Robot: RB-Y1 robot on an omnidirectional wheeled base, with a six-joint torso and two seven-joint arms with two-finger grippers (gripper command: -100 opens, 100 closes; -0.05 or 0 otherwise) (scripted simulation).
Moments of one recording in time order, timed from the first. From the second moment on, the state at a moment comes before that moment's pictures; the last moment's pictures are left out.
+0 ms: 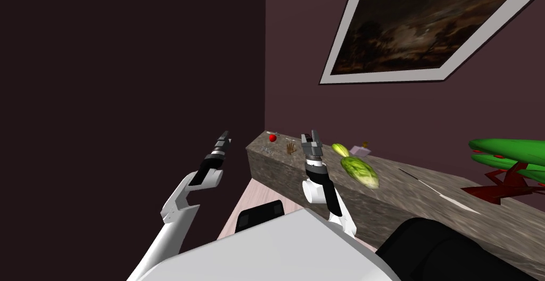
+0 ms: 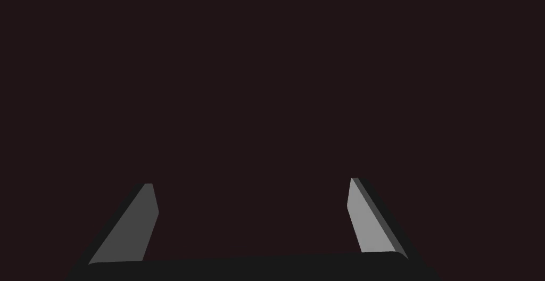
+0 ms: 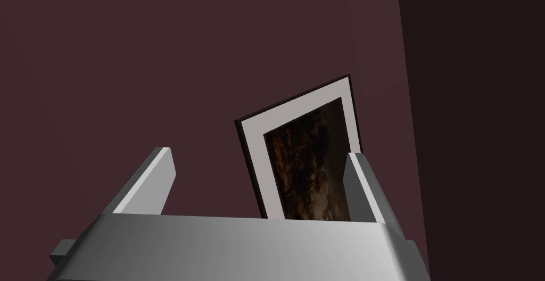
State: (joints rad) left arm -0.01 0.16 0.02 -1.93 -0.14 0.06 0.11; right arm 0.49 -0.02 -0.07 -2.39 -0.03 -0.43 -0.05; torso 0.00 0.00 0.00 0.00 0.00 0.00
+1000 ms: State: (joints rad) left arm -0.23 0.18 0.02 -1.72 -0.14 0.31 0.07; right arm 0.49 -0.02 -0.07 -2.39 -0.03 -0.43 -0.05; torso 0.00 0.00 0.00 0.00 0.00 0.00
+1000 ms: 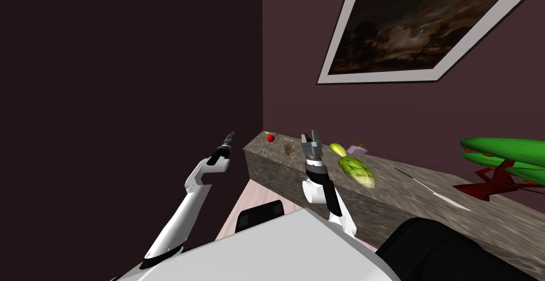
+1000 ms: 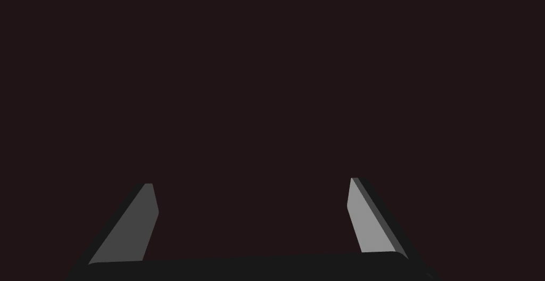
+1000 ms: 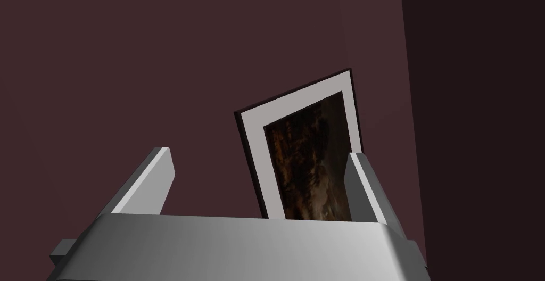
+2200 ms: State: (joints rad) left arm -0.48 0.19 0.02 -1.43 -0.10 0.61 0.02; right arm 0.49 -0.02 -0.07 -2.39 -0.03 -0.43 -0.05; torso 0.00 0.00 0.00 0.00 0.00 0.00
